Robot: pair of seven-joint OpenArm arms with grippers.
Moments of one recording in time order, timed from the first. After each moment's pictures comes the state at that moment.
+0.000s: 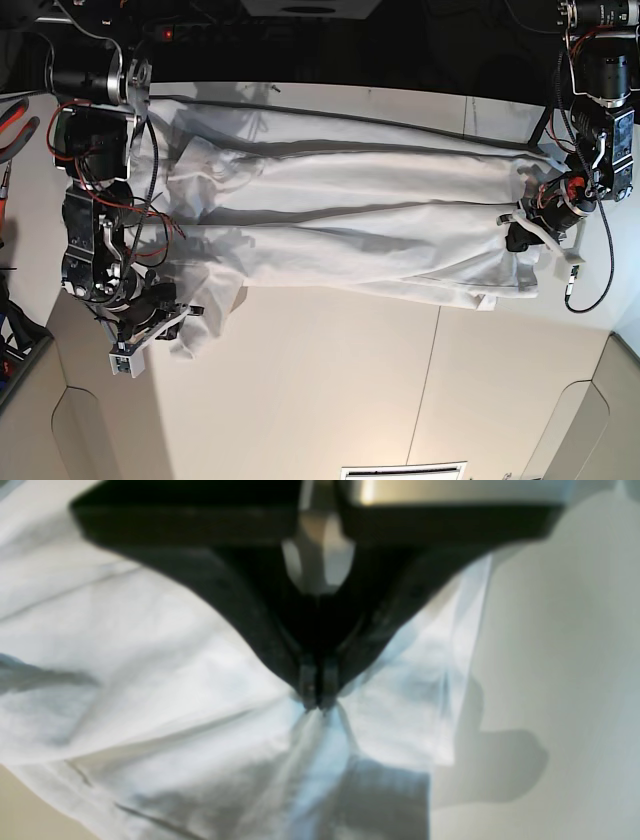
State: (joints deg) left arm -3.2 -22.6 -11.4 57.0 -28.4 -29.6 28.5; right arm 20.0 4.0 10.0 60.9 6.7 16.7 -33.7
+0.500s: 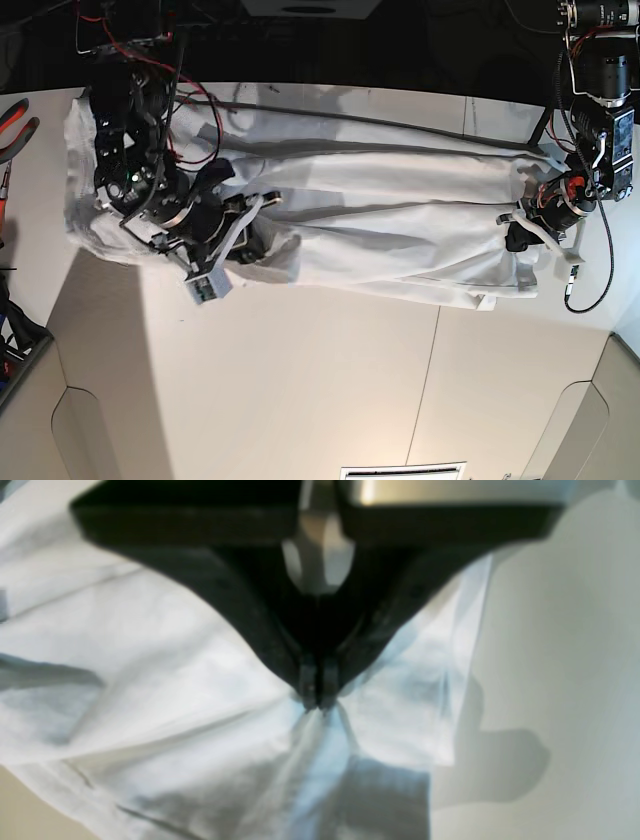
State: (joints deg) left arm -3.3 -22.5 -11.4 57.0 -28.4 -29.6 28.5; right arm -2.5 3.5 -6.7 95.3 15.5 19.7 -50.2
